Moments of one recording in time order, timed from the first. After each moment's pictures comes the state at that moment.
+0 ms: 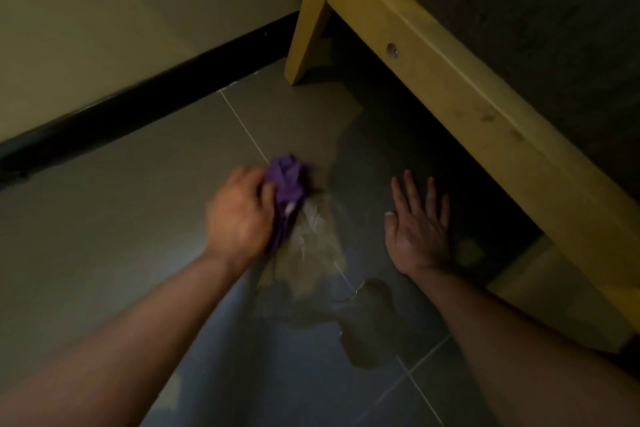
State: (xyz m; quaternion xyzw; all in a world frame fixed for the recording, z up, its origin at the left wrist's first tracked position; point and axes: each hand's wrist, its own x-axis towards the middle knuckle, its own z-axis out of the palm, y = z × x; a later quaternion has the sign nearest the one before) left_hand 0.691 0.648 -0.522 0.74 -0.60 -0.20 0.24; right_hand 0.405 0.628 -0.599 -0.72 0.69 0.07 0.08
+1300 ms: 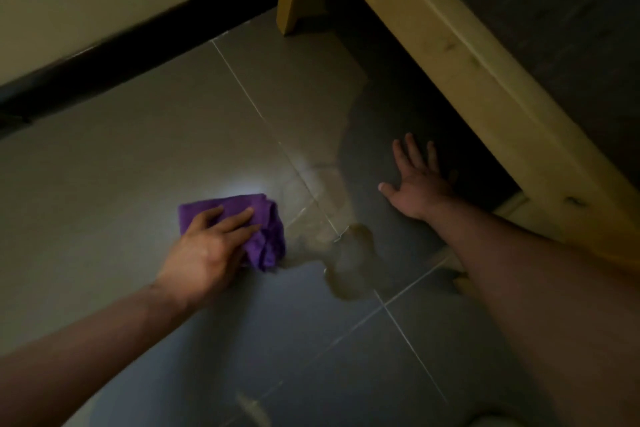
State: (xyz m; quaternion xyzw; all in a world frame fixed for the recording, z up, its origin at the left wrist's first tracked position) left_hand 0.718 0.780 -0.530 0.60 -0.77 -0.22 -0.03; right_hand 0.381 0.621 -0.552 -0.68 0.65 0.22 0.25
